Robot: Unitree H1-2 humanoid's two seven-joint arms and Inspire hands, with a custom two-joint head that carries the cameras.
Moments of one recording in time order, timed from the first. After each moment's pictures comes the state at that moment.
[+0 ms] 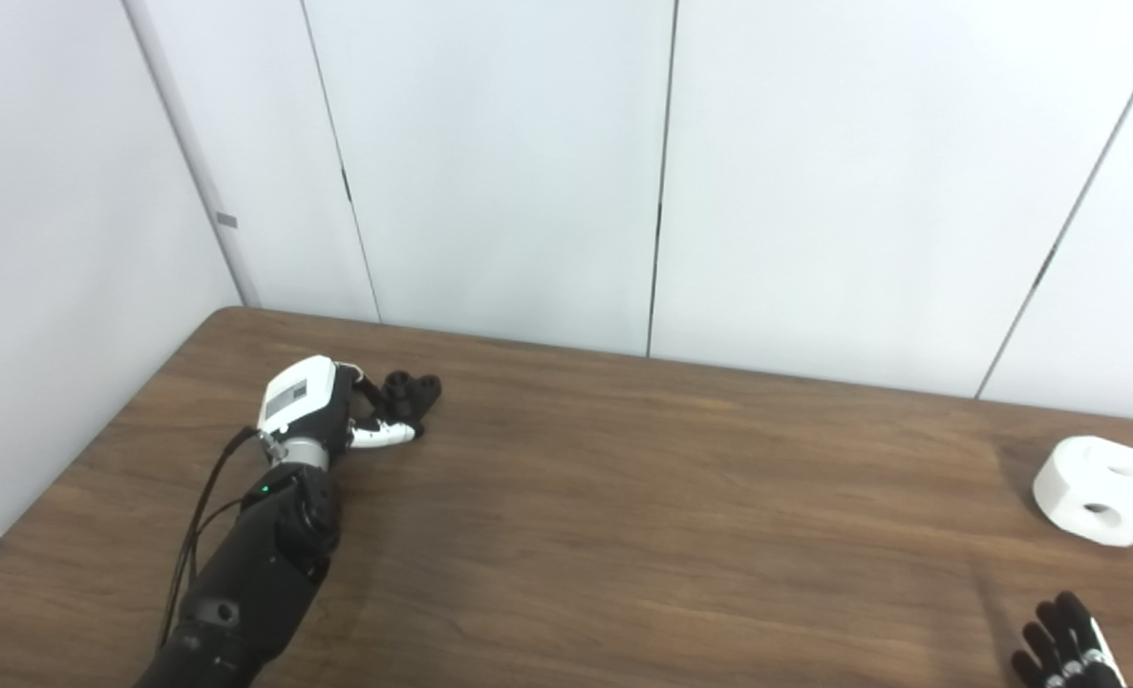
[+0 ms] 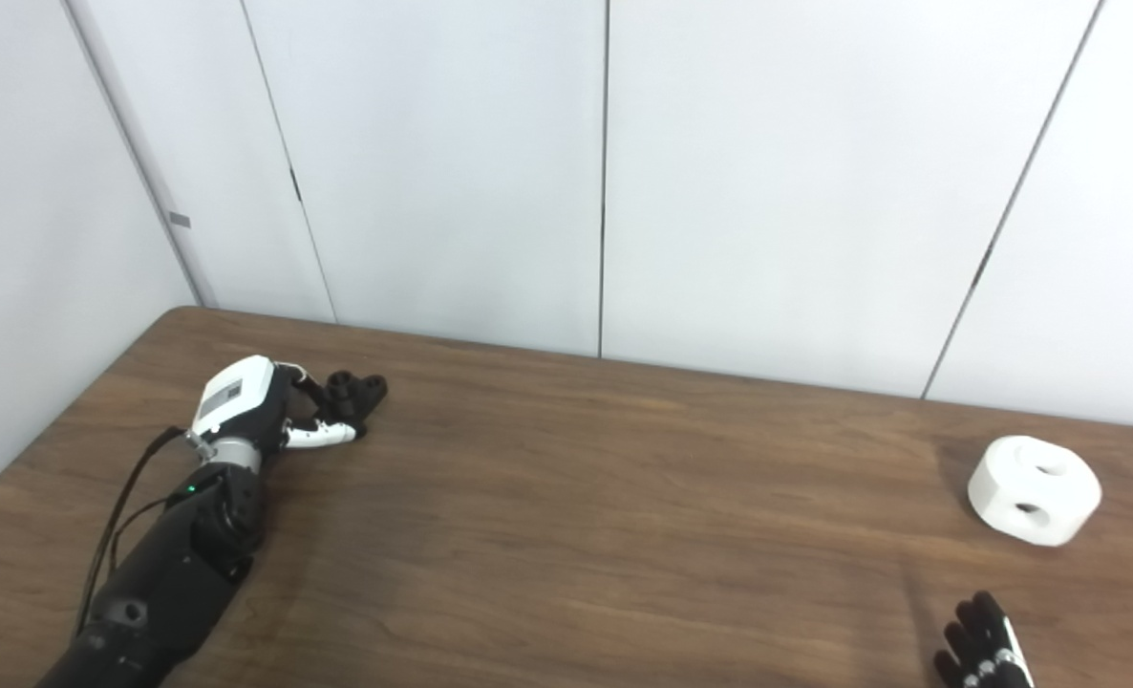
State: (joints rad) left arm -0.43 0.49 -0.11 0.39 0.63 0.38 0.11; right arm 0.26 -0.16 -0.10 -0.24 0.31 -0.05 0.17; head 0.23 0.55
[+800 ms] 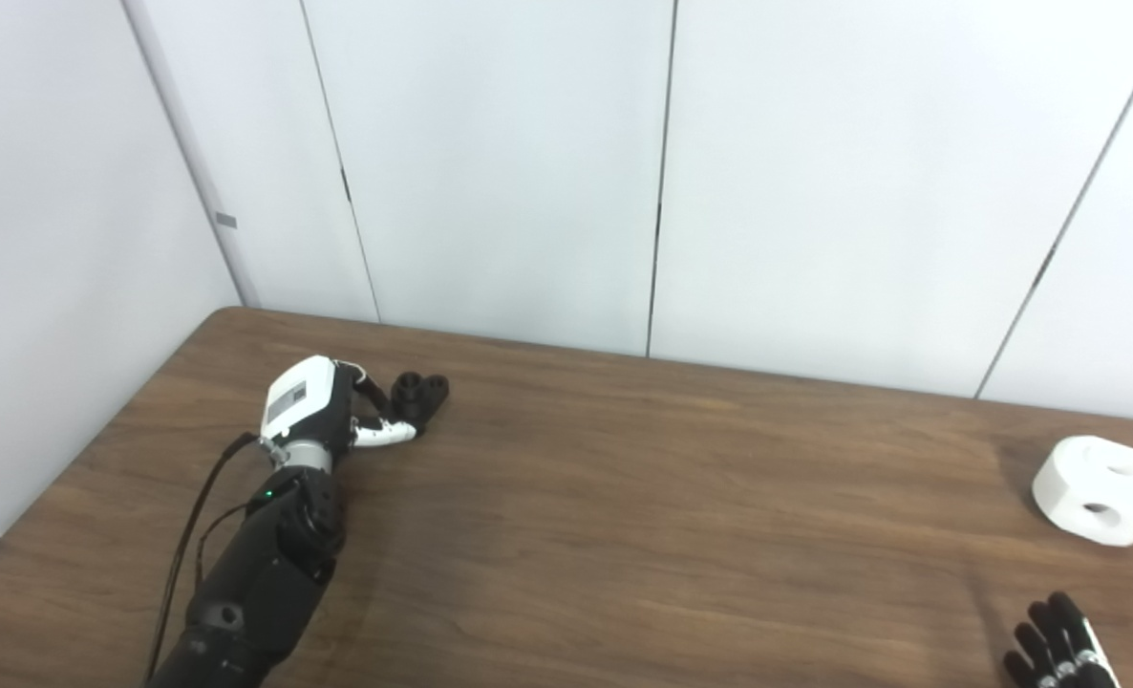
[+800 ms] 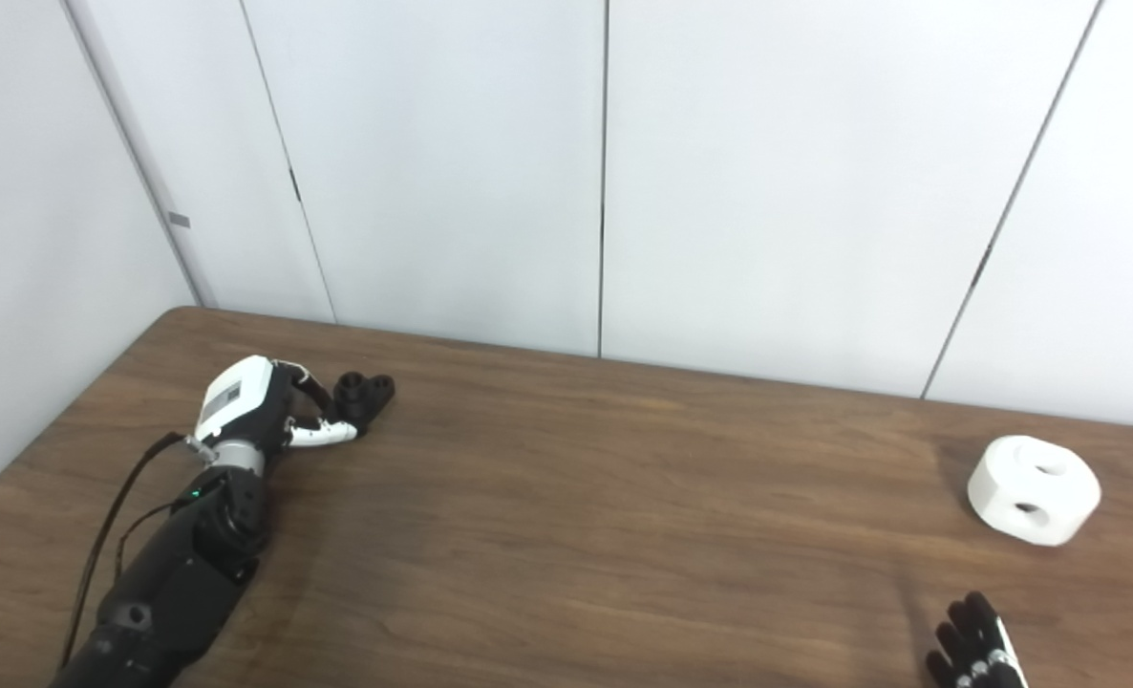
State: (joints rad) left arm -0.43 0.46 -0.08 0.39 0.59 0.36 0.15; right arm 0.27 -0.16 -0.10 -0.24 0.32 -0.04 0.19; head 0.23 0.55
